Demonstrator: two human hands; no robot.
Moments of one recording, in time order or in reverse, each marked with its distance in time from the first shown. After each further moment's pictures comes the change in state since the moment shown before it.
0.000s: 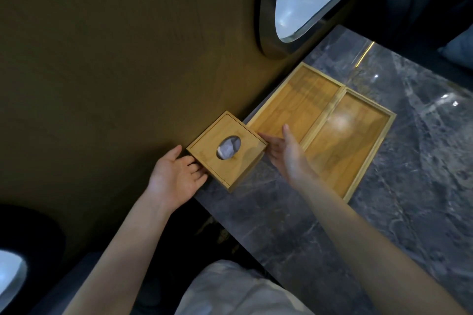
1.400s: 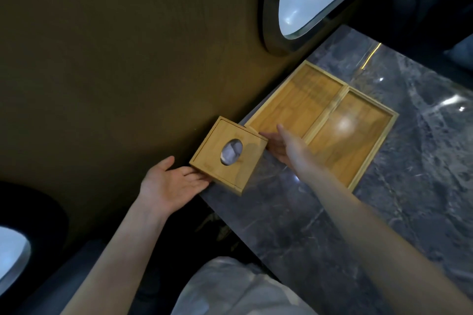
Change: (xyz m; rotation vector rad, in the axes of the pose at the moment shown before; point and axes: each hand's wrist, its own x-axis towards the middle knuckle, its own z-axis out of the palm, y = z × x) left_hand -0.011 -0.015 -0.022 -0.281 0.022 -0.088; right_hand -0.005 -0.007 -0.012 -0.279 -0.005 -0.058
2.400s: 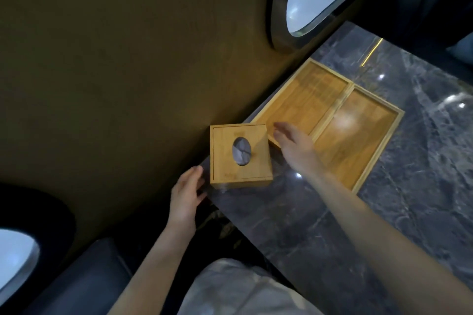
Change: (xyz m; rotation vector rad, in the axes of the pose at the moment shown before) left_hand 0.026 -0.042 -0.024 0.576 0.230 0.432; right_hand -0.010 -0.007 0.012 -0.500 0.199 -0.236
